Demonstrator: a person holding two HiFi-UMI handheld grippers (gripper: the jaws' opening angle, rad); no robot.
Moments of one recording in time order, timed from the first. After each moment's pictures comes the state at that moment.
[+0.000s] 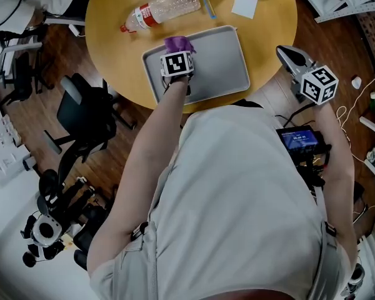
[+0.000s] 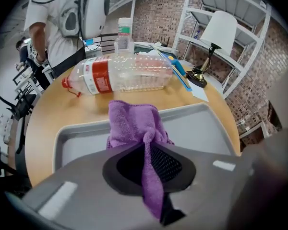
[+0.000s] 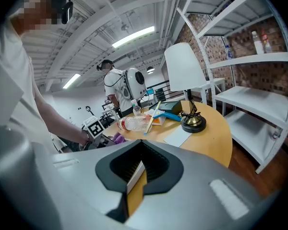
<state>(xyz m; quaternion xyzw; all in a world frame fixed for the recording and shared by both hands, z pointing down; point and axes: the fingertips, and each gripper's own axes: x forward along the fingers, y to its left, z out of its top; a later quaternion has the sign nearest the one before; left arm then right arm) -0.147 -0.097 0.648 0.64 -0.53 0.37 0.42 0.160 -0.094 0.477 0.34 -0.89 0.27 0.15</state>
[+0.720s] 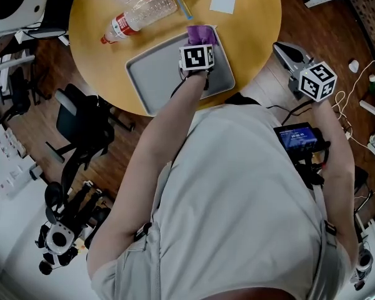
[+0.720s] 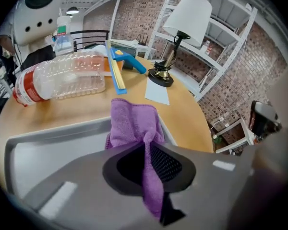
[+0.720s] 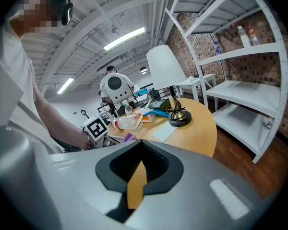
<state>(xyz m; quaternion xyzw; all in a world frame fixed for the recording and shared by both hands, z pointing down) 0.017 -0.121 0.642 0.71 -0.45 0.35 0.42 0.219 -0.094 0.491 0.36 -0.87 0.30 0.13</state>
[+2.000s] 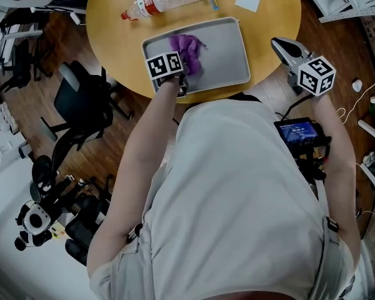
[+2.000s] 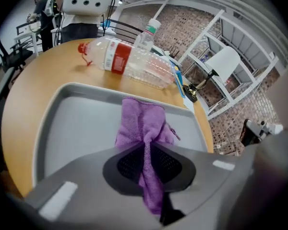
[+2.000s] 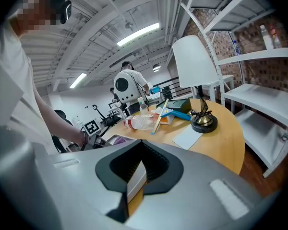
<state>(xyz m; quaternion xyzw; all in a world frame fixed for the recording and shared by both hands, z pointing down) -0.146 -0.051 0.645 0.64 -0.50 0.23 0.54 0.135 -0.090 0.478 0.30 -0.90 0.27 0.15</state>
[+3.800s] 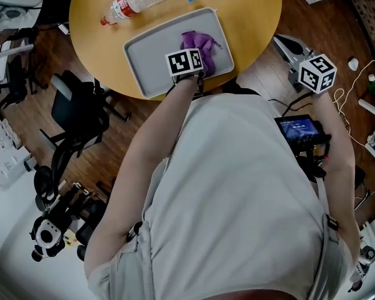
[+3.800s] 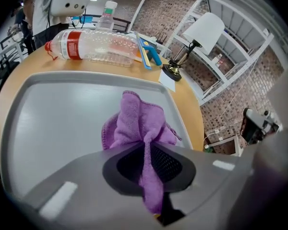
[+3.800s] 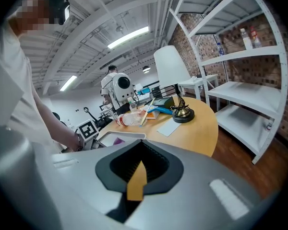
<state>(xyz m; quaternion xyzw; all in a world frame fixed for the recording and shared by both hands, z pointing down) -0.023 -0.028 0.654 0.66 -0.46 0.30 0.52 0.209 -0.058 0.495 0.35 -0.88 0.29 0.14</state>
